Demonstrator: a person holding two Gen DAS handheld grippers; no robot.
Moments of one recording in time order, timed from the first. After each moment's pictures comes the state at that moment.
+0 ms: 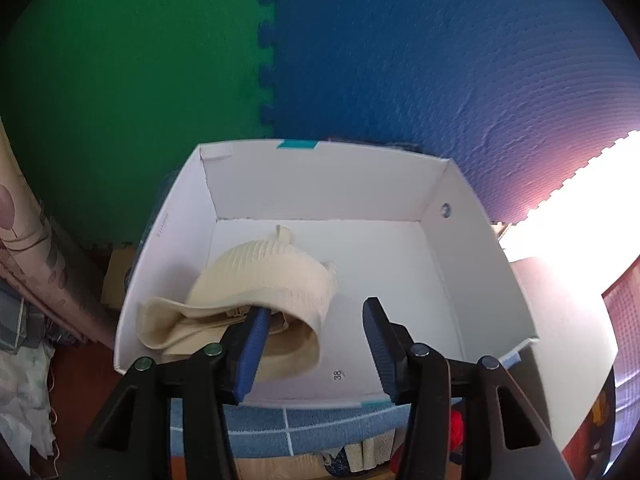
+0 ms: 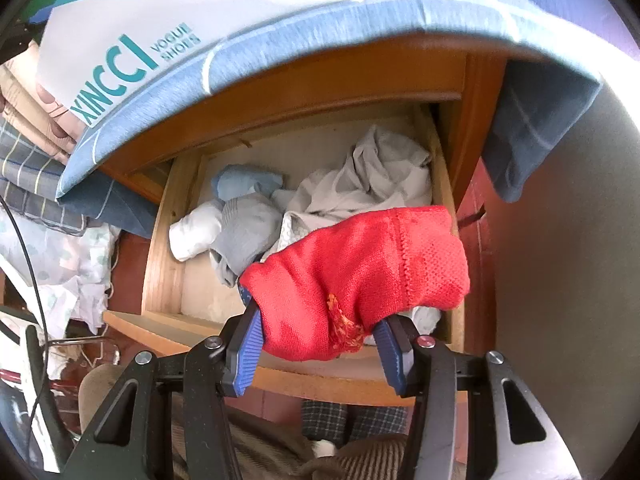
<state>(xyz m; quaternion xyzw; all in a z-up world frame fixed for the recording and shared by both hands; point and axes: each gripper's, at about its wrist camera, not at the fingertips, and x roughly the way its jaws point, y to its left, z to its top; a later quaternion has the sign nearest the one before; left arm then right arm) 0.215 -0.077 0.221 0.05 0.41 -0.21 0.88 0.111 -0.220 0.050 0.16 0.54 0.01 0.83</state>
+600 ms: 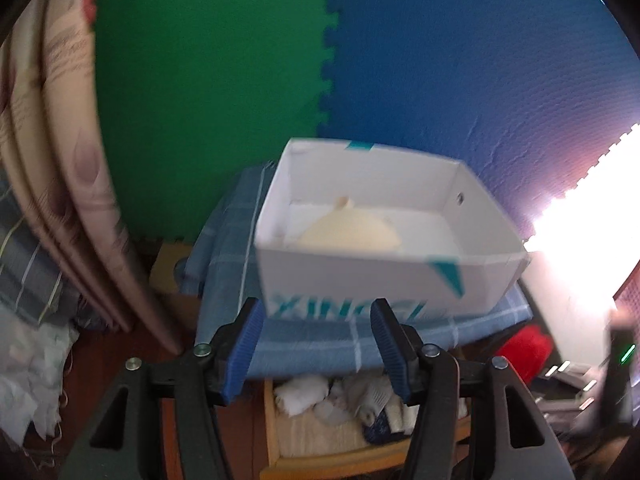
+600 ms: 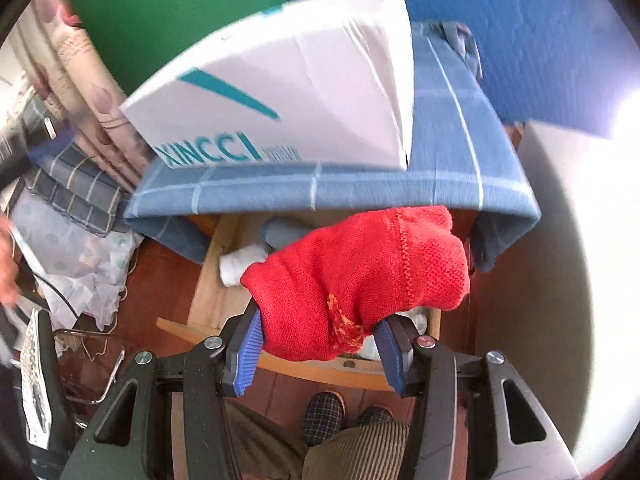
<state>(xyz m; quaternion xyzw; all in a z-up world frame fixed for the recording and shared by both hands) 0.114 0.030 0.210 0.03 0.36 -0.16 0.92 0.091 -0.214 0.162 0.11 0.47 0.04 0.87</state>
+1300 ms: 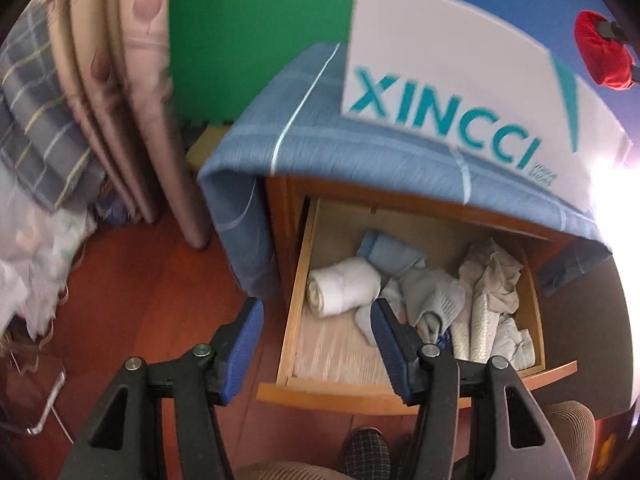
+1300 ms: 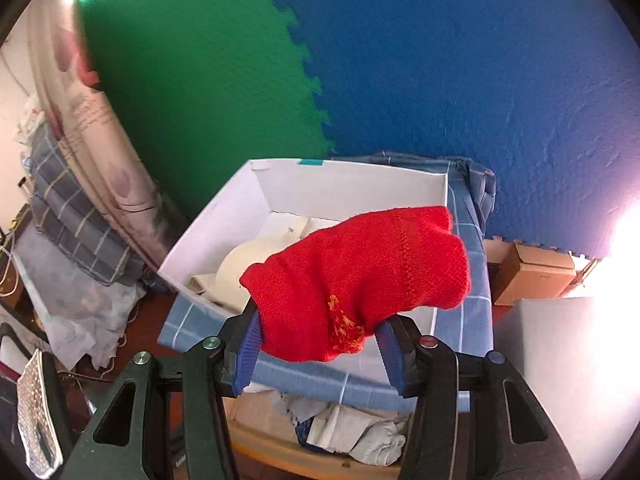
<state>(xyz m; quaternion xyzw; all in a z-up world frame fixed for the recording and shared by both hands) 0.079 0.058 0.054 -0.01 0.46 -0.05 0.89 0.206 -0.194 0.302 0.07 0.40 0.04 0.91</state>
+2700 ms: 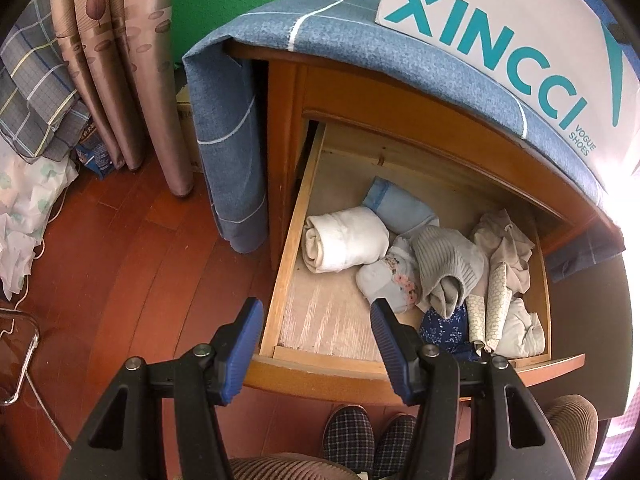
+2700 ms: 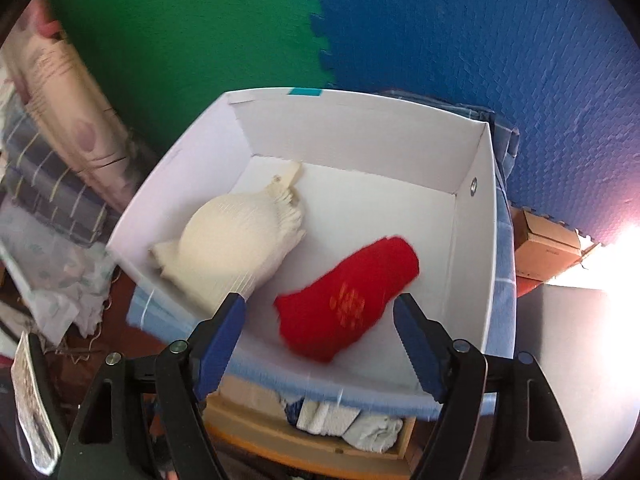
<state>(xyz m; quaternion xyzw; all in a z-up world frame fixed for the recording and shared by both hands) 0.091 0.066 -0.001 -0.05 0.52 -0.05 0.85 0.248 -0.177 0.252 0.04 0.49 0.04 0.87</state>
